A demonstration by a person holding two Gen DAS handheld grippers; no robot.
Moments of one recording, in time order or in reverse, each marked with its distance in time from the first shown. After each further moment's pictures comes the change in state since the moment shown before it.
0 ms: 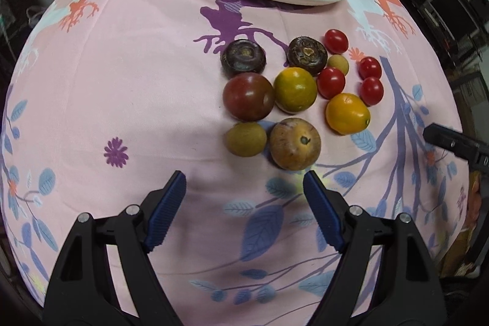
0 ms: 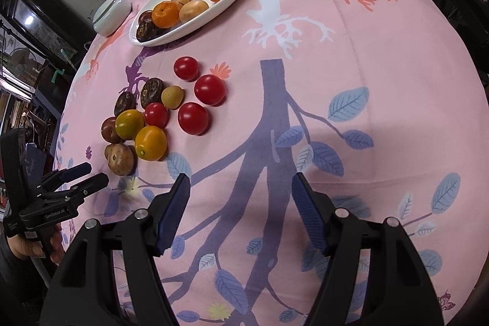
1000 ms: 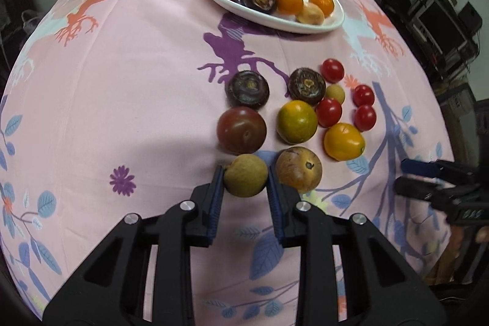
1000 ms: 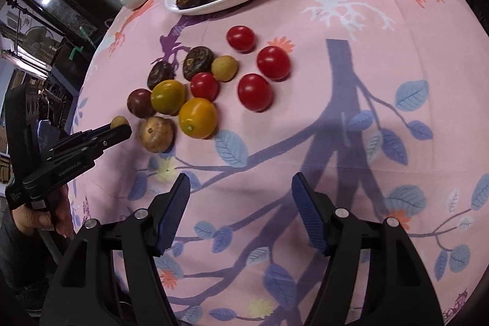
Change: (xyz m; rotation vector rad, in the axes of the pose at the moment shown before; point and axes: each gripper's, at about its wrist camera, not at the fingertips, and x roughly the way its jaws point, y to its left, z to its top) left arm -0.011 0.019 0.014 -0.042 -0.087 -0.081; right arm 0.023 0.055 -0.009 -0.098 0.081 0.079
